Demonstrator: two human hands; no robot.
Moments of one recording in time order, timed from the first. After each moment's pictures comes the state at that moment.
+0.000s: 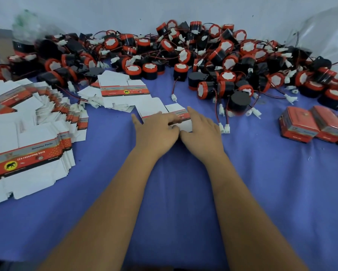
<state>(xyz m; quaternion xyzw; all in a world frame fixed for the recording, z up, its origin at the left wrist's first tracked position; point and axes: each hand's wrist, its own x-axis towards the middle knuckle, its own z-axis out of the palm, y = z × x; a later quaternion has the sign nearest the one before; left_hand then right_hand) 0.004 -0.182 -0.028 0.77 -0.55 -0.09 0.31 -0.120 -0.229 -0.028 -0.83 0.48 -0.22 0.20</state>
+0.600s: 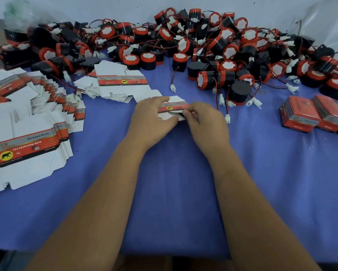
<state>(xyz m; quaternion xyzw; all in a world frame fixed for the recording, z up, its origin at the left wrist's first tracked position) 0.017 -0.171 -0.030 0.72 -0.54 -0.11 0.41 -0.129 -0.221 -0.021 -0.83 0.44 -0.32 0.15</state>
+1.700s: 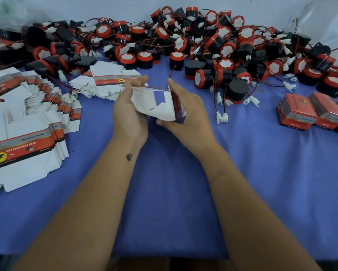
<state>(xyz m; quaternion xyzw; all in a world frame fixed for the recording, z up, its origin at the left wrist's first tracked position) 0.014 -0.168 -0.009 0.36 -0.22 -0.36 0.83 -0.110 -0.213 -0.024 -0.82 0.30 -0.40 0.28</state>
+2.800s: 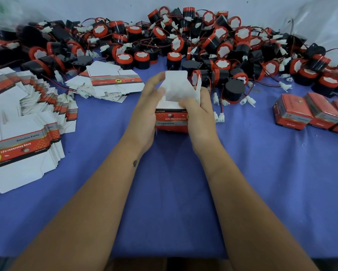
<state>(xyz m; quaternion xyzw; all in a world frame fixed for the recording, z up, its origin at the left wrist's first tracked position) -0.005 -0.168 -0.012 0.44 -0.39 -0.41 0.70 -0.115 -0.206 -0.007 -0.56 0.32 -0.49 0.59</state>
